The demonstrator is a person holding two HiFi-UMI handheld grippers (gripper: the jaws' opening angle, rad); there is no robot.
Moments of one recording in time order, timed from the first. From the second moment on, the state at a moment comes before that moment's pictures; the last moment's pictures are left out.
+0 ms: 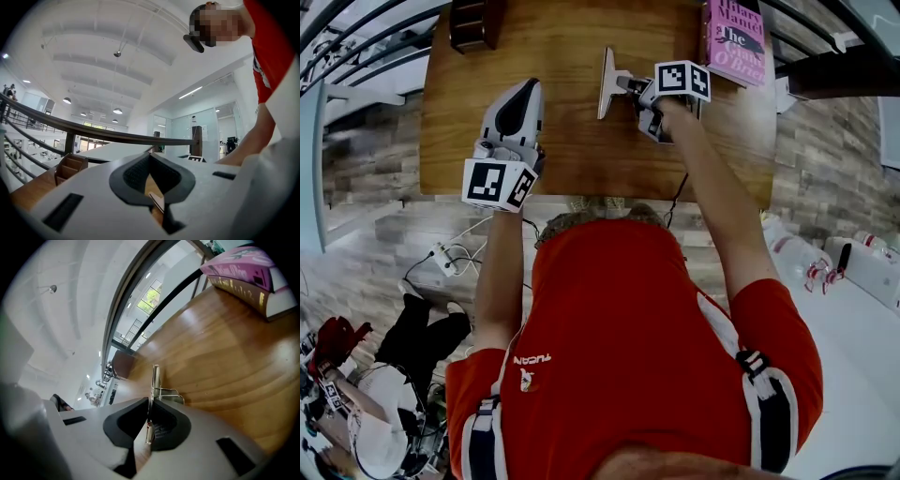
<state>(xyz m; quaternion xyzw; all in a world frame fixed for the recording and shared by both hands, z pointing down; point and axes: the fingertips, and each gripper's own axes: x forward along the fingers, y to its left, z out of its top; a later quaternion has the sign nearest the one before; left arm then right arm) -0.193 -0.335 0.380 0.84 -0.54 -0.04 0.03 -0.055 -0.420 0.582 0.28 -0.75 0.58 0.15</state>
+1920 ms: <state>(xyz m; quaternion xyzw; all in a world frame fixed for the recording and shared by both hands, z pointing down) -0.135 -0.302 0.334 0.88 -0.47 -0.07 0.02 -0.042 -0.326 0.328 0.33 -0.94 0.04 -0.01</state>
